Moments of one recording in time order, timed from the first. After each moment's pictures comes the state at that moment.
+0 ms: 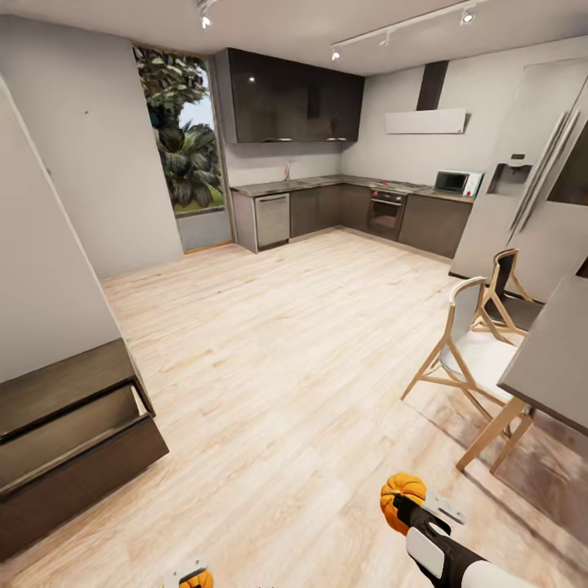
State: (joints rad) left arm -0.36 -0.07 -0.06 -0.27 0.39 0.01 0.35; right arm -0.60 -0.08 0.77 -0.20 -1.26 -0.24 -0.32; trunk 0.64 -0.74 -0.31
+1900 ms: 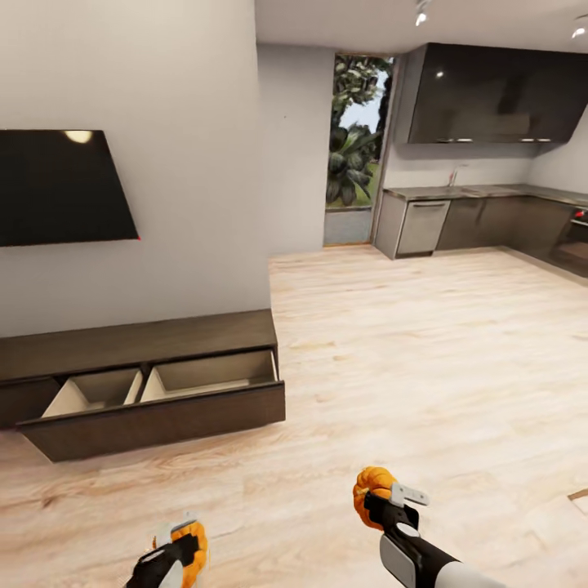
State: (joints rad) left arm -0.38 -0.01 -0.05 -0.47 0.38 0.13 0.36; right arm -0.60 0.02 0.77 -0.19 -0.97 -0.23 -0.33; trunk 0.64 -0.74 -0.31
